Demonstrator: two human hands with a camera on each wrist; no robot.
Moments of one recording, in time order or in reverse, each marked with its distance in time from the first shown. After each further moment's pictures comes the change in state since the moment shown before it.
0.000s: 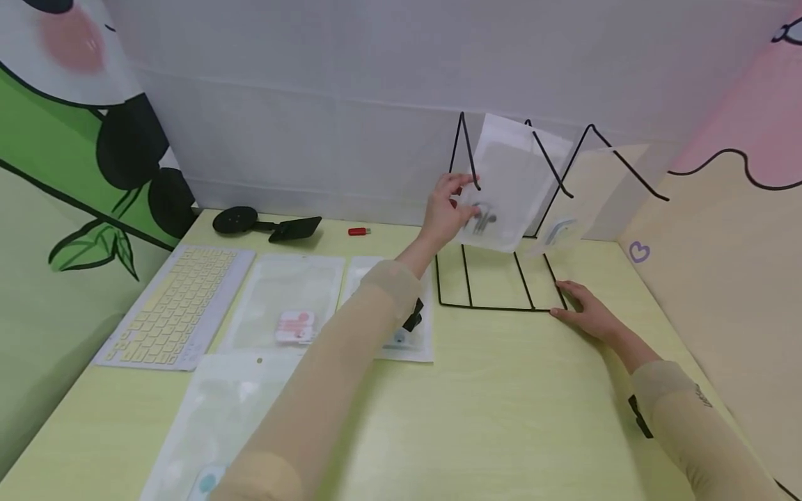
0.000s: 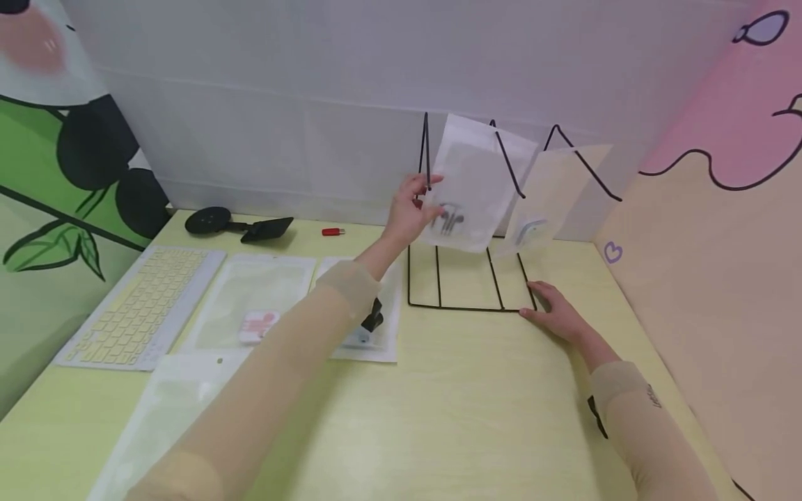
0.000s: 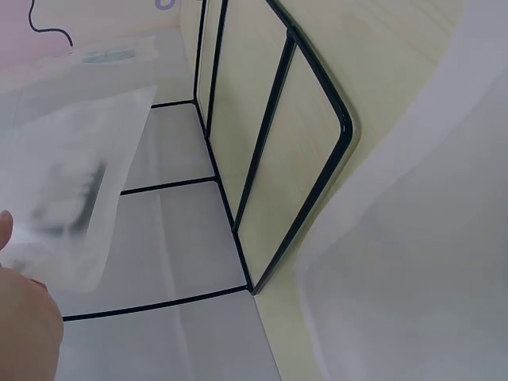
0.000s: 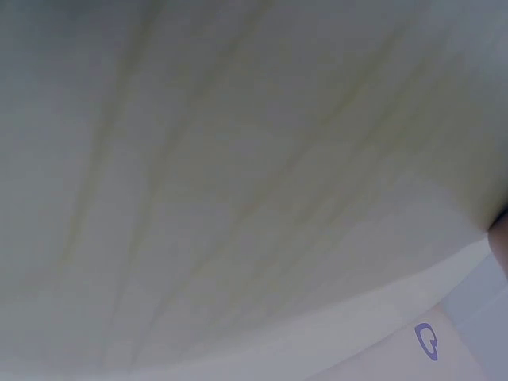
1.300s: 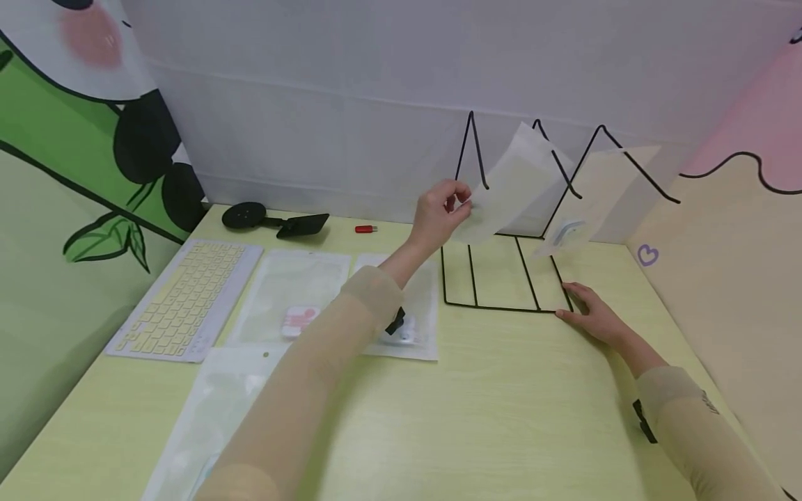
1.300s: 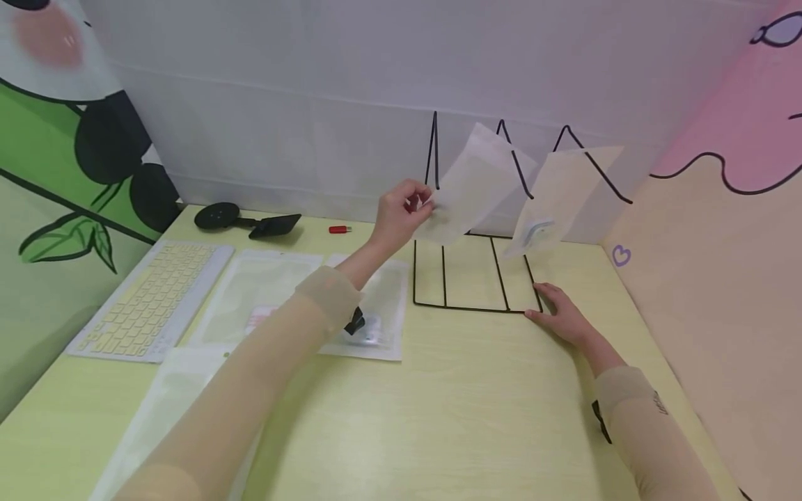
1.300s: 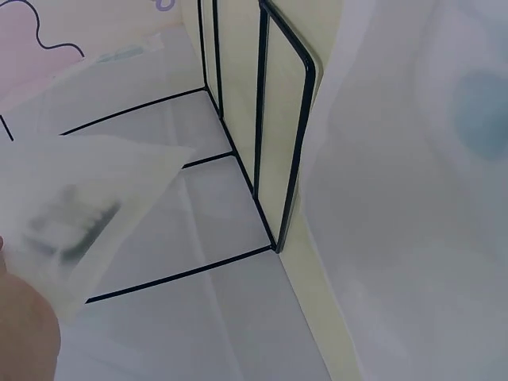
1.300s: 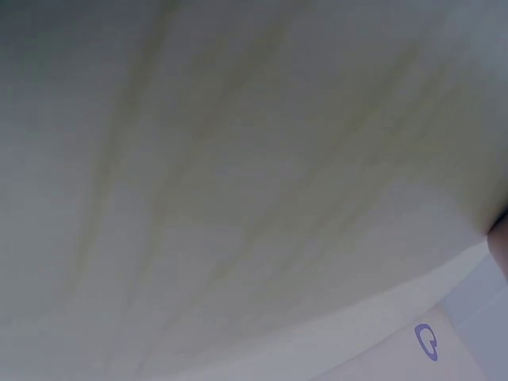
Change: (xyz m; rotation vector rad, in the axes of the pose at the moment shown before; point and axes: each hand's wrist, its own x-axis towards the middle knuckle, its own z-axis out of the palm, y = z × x) left_hand -0.023 0.016 -0.033 0.199 0.034 0.326; right_hand -0.001 0.001 0.000 0.007 -0.012 -0.022
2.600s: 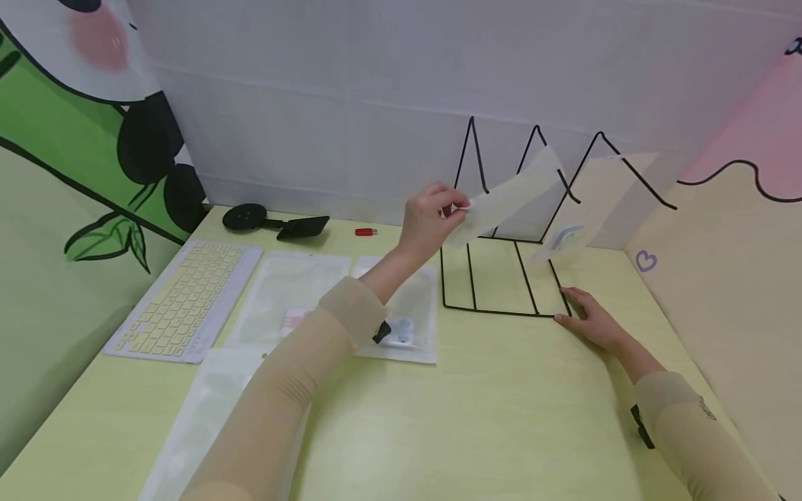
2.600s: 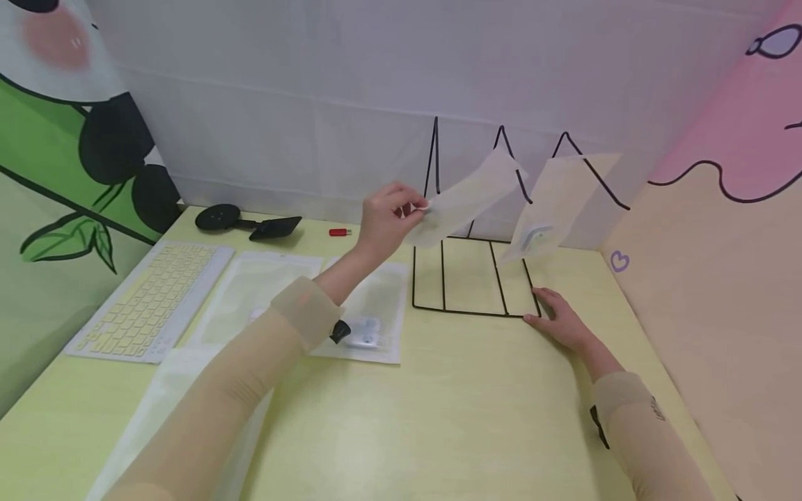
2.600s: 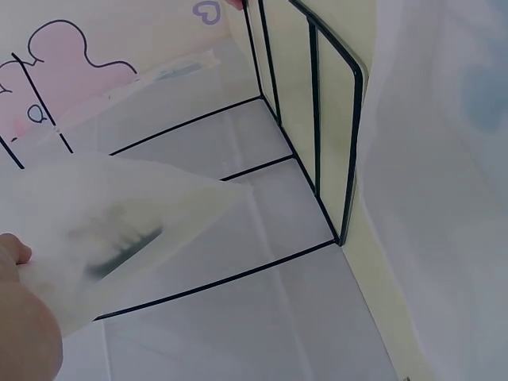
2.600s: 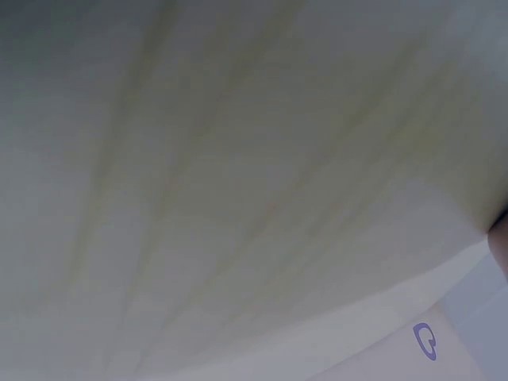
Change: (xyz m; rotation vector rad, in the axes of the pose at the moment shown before) left_hand -0.006 0.039 -0.026 0.106 0.056 0.116; right_hand 0.001 0.005 0.002 0.000 0.010 -0.012
